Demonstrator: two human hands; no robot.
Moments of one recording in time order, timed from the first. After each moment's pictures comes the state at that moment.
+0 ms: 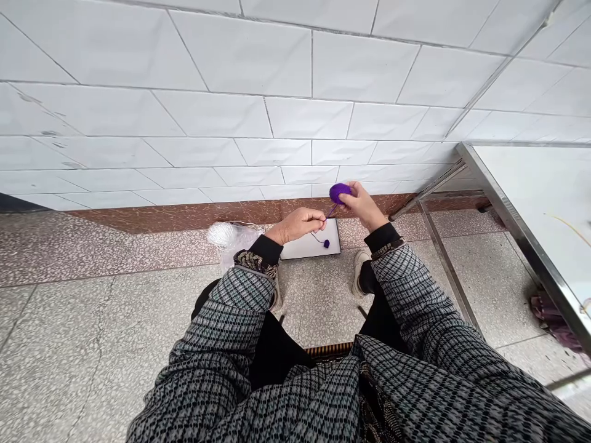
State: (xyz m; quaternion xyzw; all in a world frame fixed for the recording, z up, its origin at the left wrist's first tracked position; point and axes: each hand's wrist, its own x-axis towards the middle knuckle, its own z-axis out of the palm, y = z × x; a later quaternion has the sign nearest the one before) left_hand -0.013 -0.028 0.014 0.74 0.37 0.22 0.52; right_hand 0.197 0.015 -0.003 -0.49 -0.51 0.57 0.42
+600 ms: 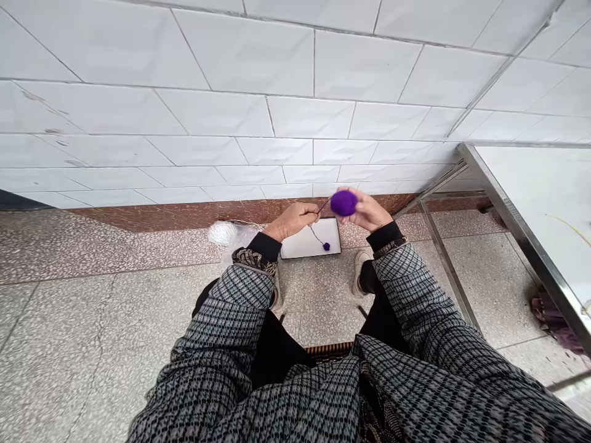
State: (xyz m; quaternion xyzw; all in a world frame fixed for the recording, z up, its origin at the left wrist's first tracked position) left_hand -0.023 -0.016 0.001 0.75 0.40 0.25 0.45; right_hand 0.208 -0.004 0.020 -0.25 -0.54 0.73 0.33
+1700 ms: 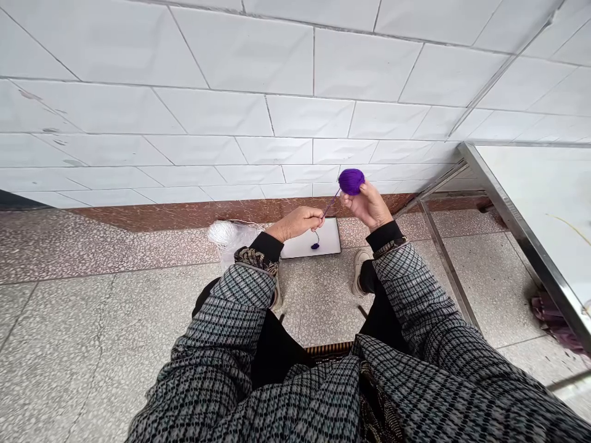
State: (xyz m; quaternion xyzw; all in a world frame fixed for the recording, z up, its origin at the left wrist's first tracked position) left_hand -0.017 -0.016 -0.003 0.75 0.37 0.22 0.50; right_hand 0.204 0.006 0.016 -0.35 -0.50 0.64 0.46
